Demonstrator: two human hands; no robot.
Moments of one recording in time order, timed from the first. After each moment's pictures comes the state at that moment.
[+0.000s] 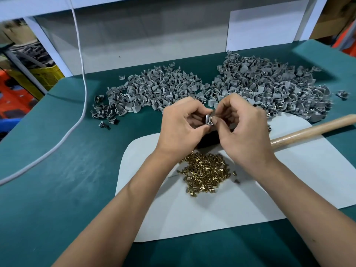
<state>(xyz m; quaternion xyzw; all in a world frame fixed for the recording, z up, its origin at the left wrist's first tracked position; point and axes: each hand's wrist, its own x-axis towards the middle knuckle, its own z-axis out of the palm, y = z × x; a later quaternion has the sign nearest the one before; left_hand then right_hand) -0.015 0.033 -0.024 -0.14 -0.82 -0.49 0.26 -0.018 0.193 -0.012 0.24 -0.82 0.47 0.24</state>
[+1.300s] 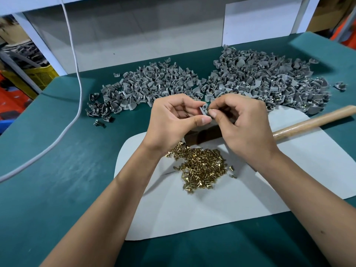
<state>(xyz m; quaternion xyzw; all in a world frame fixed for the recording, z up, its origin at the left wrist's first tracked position) -0.014 0.022 -0.021 -0.16 -0.70 -0.68 0.13 -0.023 0.201 -0.015 0.25 -0.82 0.47 0.22</state>
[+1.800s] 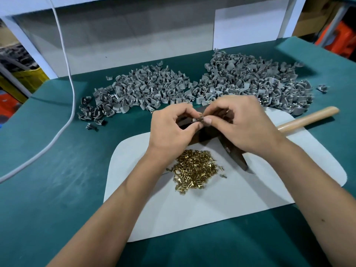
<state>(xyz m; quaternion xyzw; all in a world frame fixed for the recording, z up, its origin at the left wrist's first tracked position) -0.013 0.038 -0.034 -0.10 -0.84 -0.48 0.25 -0.031 0.225 0.007 0.29 -0.87 0.37 0.12</state>
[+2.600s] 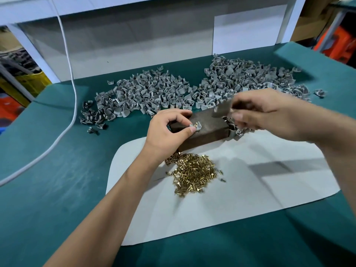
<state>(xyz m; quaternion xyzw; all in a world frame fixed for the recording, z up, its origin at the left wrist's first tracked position) -0.021 0.021 -0.040 -0.07 -0.84 -0.51 0.17 -0.046 0.280 0.044 0.32 -0.88 0.35 -0.09</state>
